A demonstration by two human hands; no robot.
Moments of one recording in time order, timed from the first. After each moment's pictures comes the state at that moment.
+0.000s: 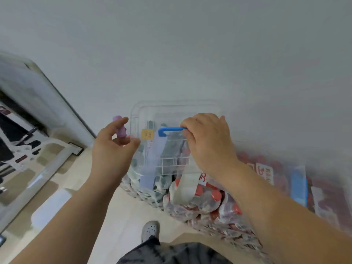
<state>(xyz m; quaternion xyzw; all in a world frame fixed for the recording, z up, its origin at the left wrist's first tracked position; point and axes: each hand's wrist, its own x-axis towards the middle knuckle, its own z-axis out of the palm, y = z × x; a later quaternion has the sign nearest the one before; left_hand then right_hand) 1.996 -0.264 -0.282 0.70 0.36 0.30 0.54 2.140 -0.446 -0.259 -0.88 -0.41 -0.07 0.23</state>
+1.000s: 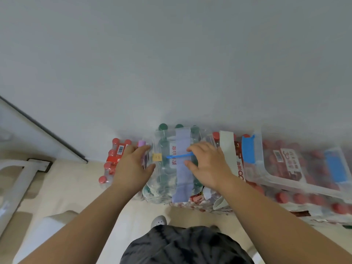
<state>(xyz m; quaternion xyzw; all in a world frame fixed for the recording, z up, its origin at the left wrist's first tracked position) 2.028 -0.110 -0.396 0.92 0.20 0.02 0.32 2.120 -0.334 -0.381 -0.95 -0.25 0.14 0.14</state>
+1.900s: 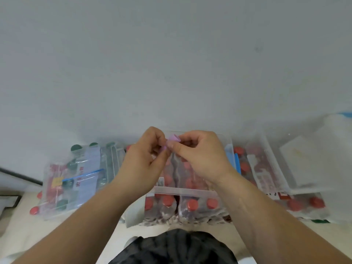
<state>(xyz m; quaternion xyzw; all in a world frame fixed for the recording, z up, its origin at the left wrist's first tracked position) 2.129 -0.422 -0.273 0.85 0.00 0.08 0.52 2.183 -0.578 -0.273 -0.77 -0.07 0.13 0.62</state>
